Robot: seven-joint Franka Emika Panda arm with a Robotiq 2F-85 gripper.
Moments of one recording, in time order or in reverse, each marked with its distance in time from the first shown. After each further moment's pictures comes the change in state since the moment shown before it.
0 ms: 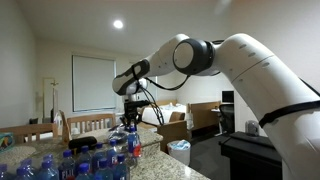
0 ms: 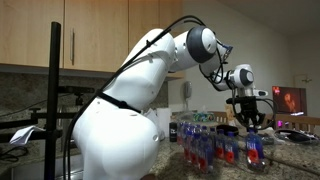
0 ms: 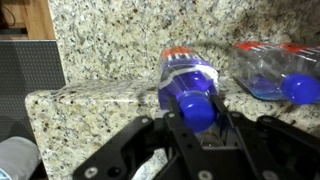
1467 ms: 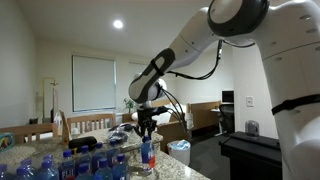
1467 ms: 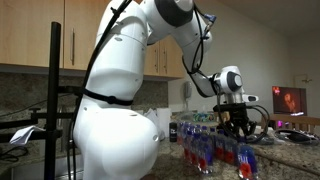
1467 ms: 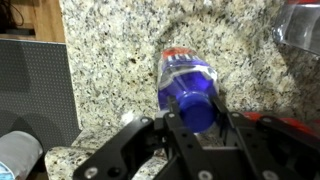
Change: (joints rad) arm 0.001 -0.415 0.020 -0.698 -0.096 0.329 0.000
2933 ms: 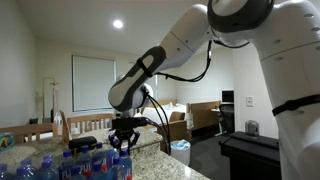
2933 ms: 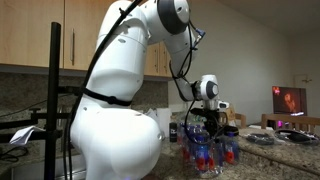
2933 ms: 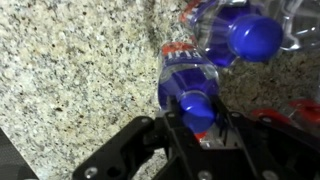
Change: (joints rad) arm 0.085 0.023 0.121 -0.045 0.079 0.091 0.442
